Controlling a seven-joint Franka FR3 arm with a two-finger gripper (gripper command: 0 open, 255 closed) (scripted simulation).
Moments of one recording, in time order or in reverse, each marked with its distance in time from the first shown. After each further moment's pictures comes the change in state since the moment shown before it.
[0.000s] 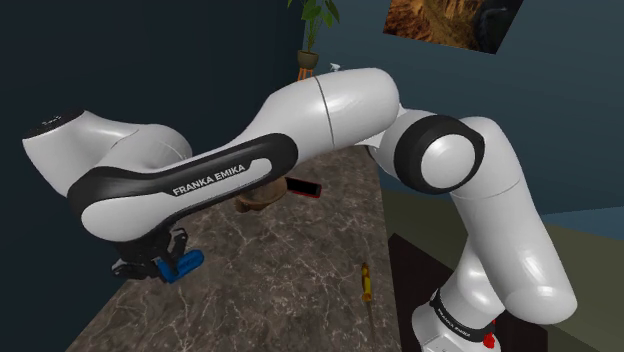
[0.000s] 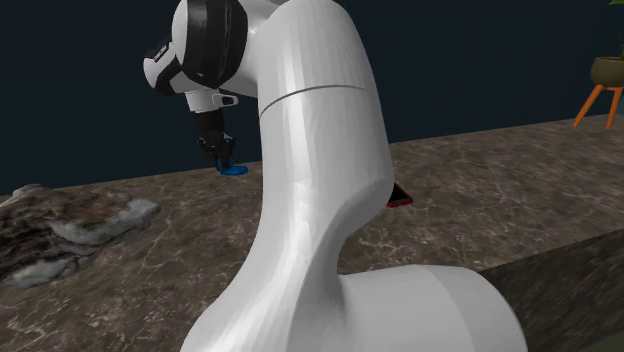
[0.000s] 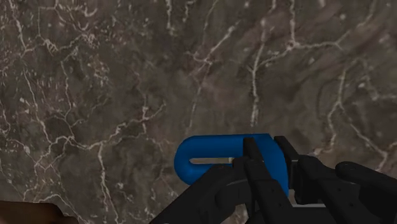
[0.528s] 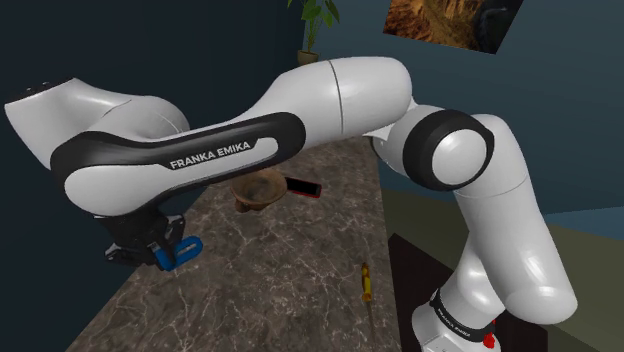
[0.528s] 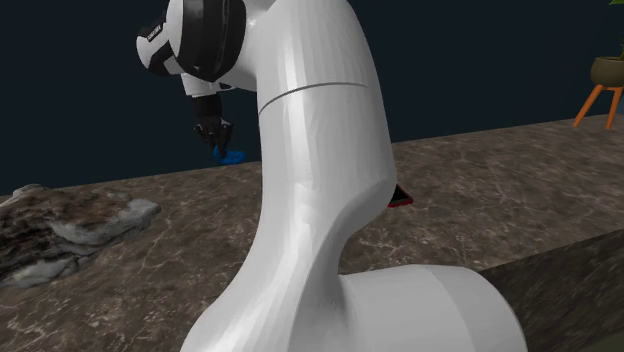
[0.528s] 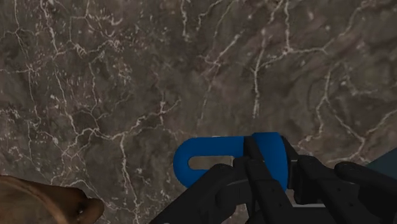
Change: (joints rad) arm 0.003 -0.035 0.008 0.051 0.013 -0.083 -0.011
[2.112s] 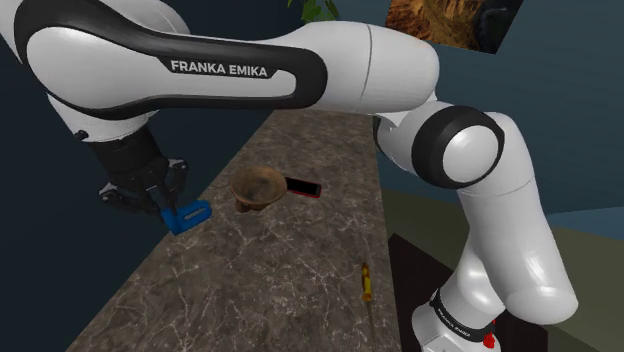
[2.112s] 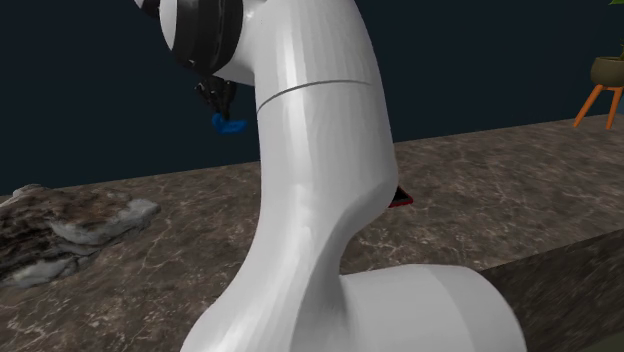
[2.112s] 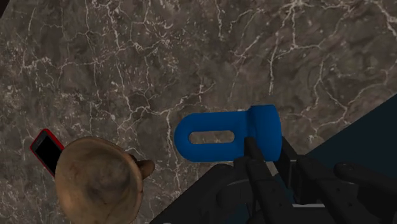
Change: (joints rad) arm 0.008 -0.034 0.000 0.243 0.009 -0.264 -0.067
